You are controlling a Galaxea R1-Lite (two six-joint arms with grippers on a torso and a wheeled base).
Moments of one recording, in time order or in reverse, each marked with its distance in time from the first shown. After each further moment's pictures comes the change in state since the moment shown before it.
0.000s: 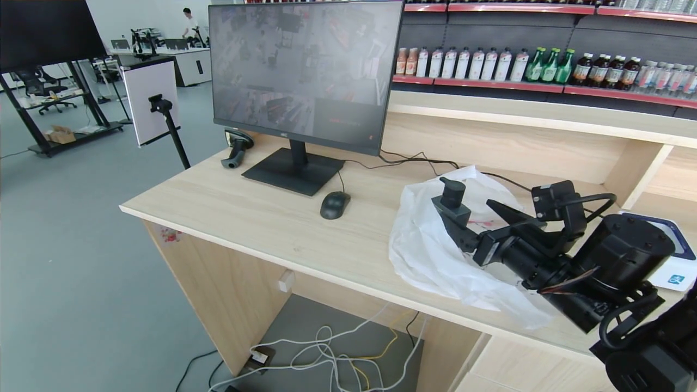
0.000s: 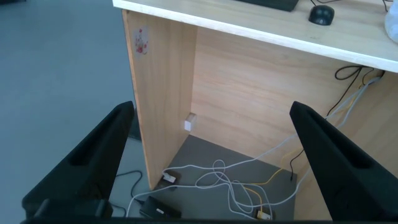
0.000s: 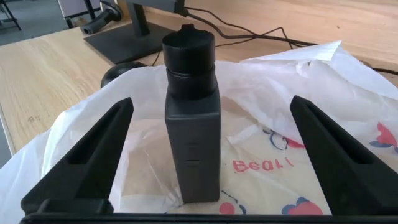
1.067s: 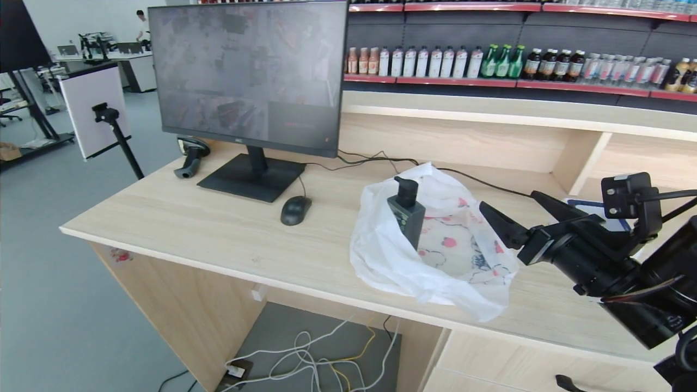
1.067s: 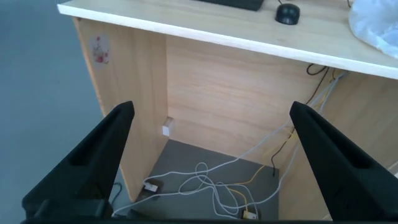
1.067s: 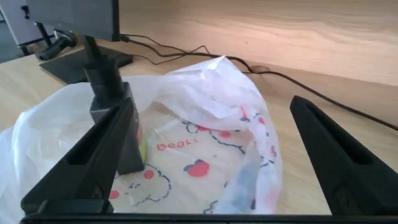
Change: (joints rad) left arm 0.000 0.000 0.000 0.002 0.000 0.000; right arm -0.056 -0.182 0.117 0.001 0.001 0.008
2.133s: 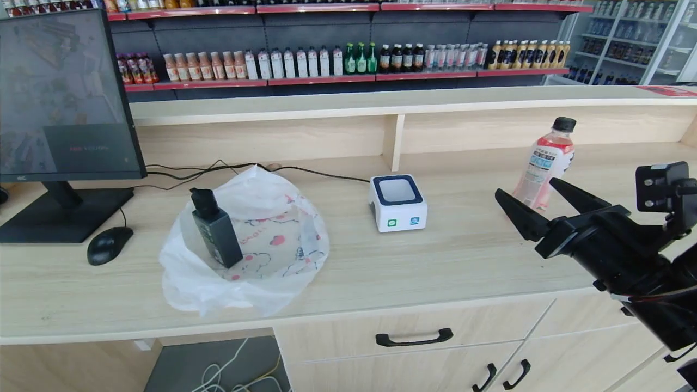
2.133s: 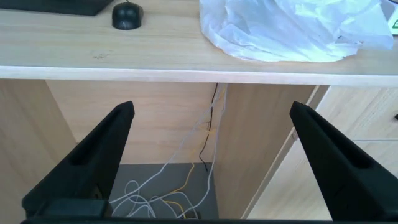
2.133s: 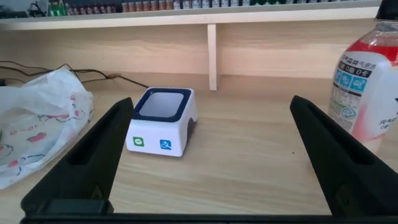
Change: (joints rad) left arm 0.000 0.000 0.000 0.000 0.000 -0.001; right arm -0.007 -0.069 0.007 -0.002 0.000 -0.008
